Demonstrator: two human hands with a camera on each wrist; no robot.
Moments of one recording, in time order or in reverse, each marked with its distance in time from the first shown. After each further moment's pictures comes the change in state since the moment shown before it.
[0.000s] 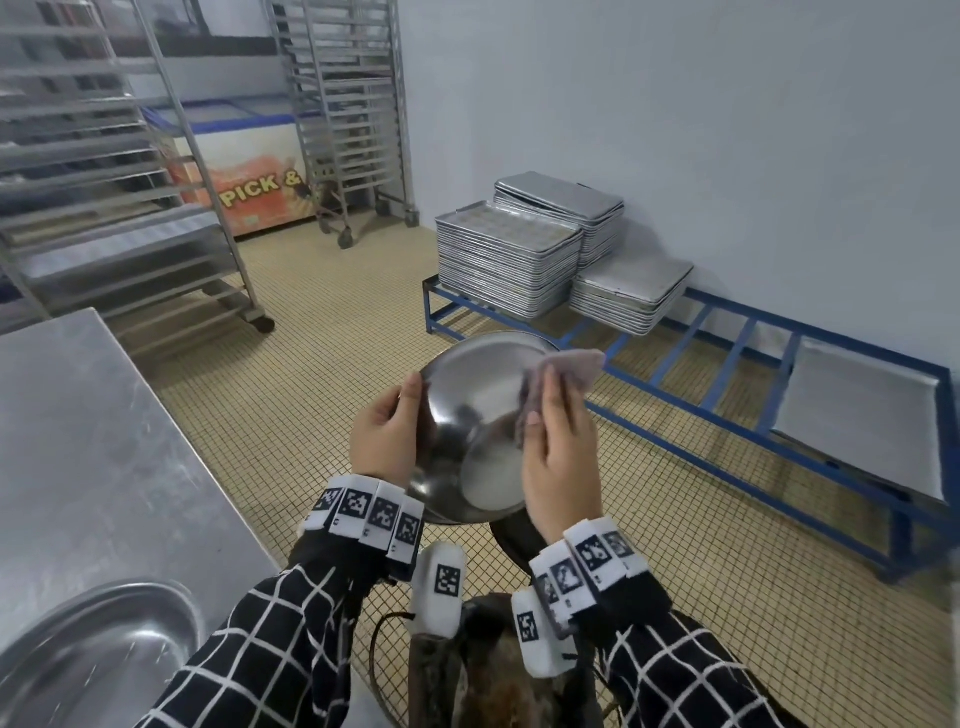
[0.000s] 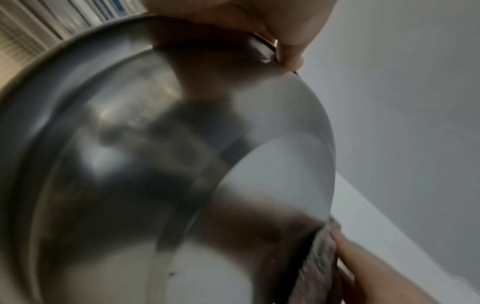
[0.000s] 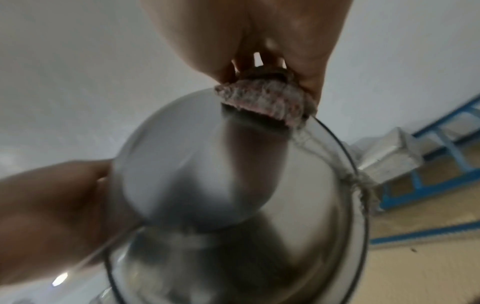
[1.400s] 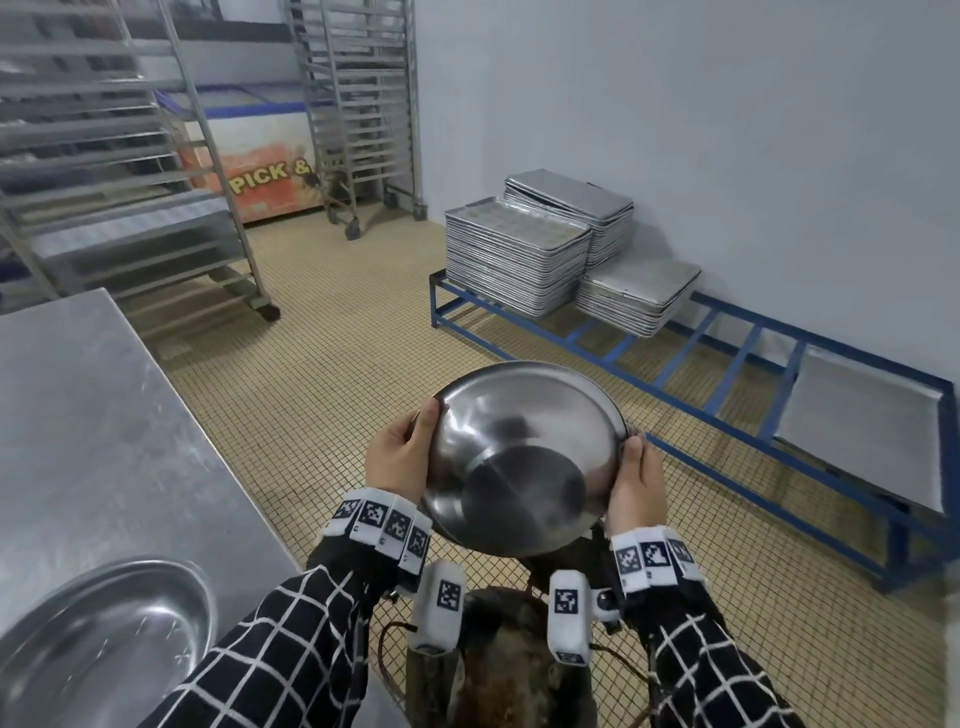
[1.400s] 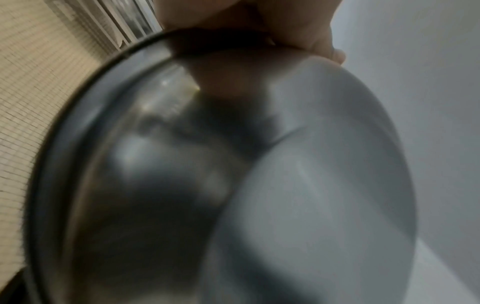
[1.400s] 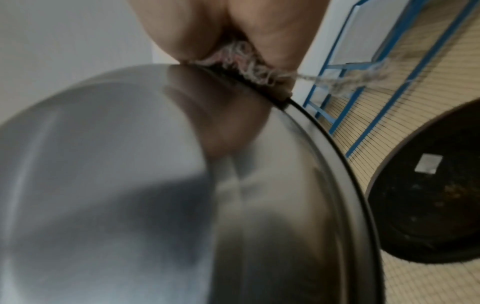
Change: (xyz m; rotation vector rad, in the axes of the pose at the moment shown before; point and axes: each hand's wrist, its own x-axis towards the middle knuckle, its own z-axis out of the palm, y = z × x) left_hand -0.001 -0.039 -0.011 0.155 -0.038 -0.021; right_hand -0.011 0.057 -0.019 0.327 0.232 0.565
